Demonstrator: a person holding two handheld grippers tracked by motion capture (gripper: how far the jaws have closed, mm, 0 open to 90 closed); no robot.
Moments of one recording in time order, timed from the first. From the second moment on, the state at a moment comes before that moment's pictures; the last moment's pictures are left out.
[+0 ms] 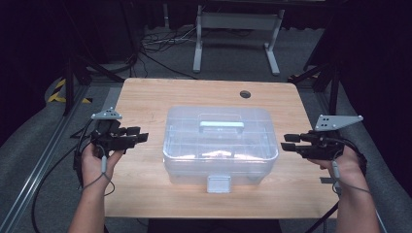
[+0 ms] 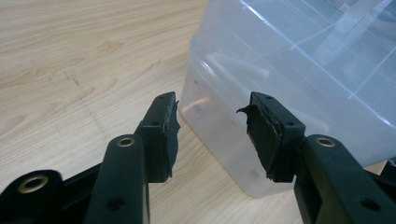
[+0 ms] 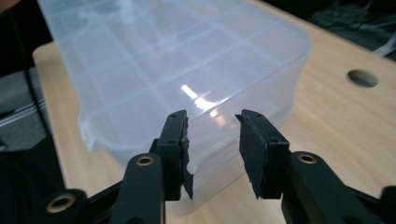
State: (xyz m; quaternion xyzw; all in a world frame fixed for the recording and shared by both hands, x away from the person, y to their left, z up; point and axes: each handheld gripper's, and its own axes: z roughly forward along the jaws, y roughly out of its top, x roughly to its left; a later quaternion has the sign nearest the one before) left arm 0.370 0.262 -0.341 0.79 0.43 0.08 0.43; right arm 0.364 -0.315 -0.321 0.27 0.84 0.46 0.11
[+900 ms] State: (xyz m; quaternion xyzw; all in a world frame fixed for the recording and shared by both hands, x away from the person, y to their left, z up) left arm 0.380 0.269 -0.367 0.79 0.43 0.10 0.42; right arm 0.400 -0.363 -0.362 0.42 0.76 0.42 0.26
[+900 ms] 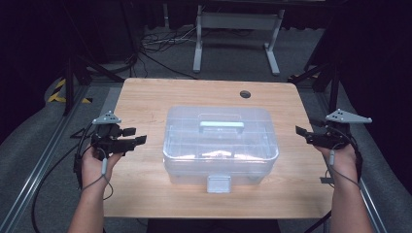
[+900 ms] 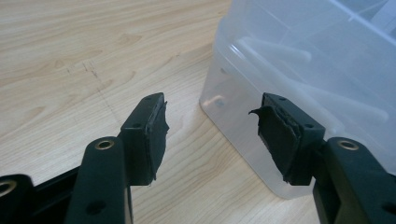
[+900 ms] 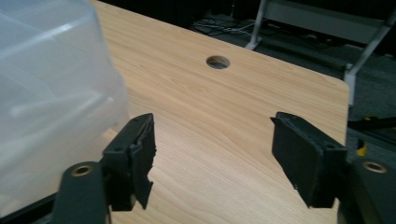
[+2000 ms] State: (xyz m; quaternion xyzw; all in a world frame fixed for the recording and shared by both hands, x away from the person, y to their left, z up) left arm 0.401 0.270 -0.413 0.82 0.45 0.06 0.36; right arm 0.438 -0.358 -0.455 0.43 0.81 0.35 0.19
